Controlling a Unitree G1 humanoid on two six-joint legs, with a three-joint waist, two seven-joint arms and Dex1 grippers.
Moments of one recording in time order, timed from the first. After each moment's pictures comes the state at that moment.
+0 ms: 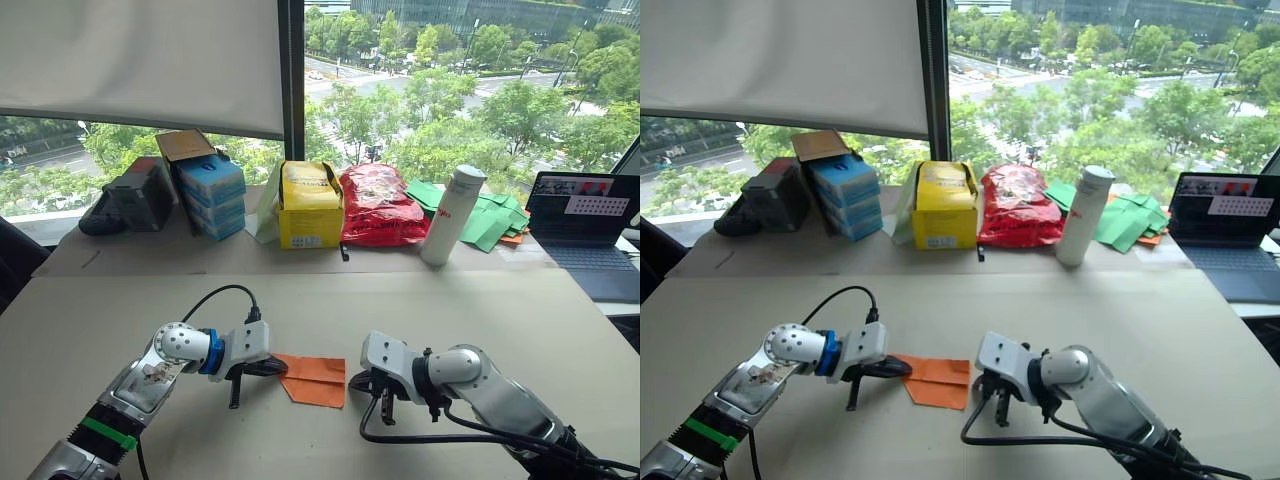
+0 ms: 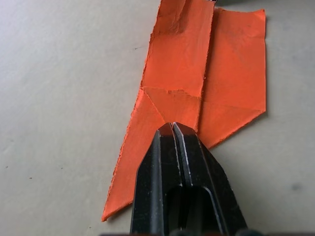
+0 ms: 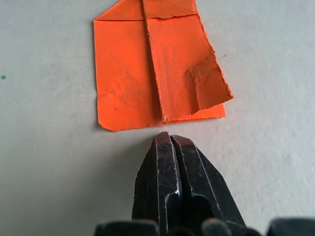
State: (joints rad) left arm -0.34 0.74 -0.31 0.01 -0.12 0.15 -1.16; right arm -0.29 -0.66 0.42 -0.43 0.07 0.72 0.91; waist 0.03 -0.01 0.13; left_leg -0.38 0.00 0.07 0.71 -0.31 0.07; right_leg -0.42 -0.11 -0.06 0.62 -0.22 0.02
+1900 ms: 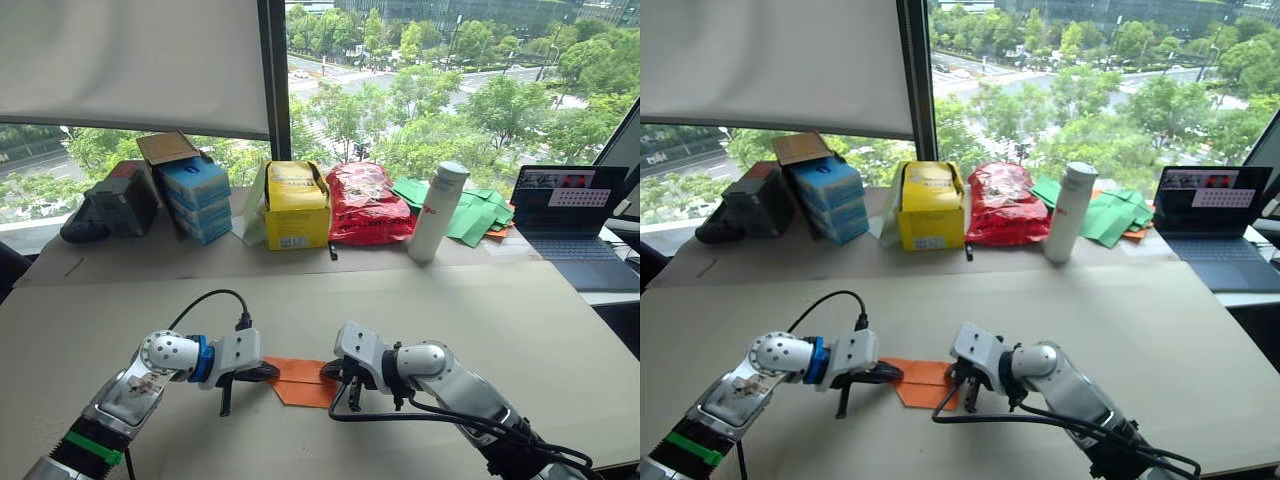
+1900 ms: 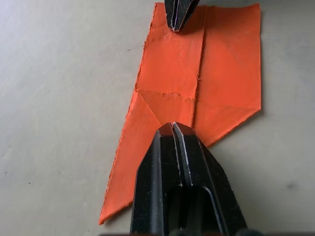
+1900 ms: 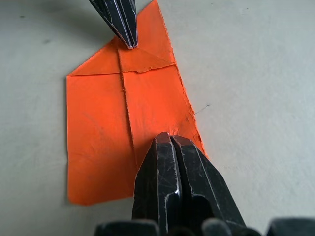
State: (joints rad) left arm -0.23 0.81 -0.23 -0.06 -0.11 0.14 -1.15; right arm -0.38 -0.49 0.49 -0.26 0.06 0.62 0.82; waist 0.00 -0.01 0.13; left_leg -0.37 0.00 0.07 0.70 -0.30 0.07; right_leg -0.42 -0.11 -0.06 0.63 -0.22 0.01
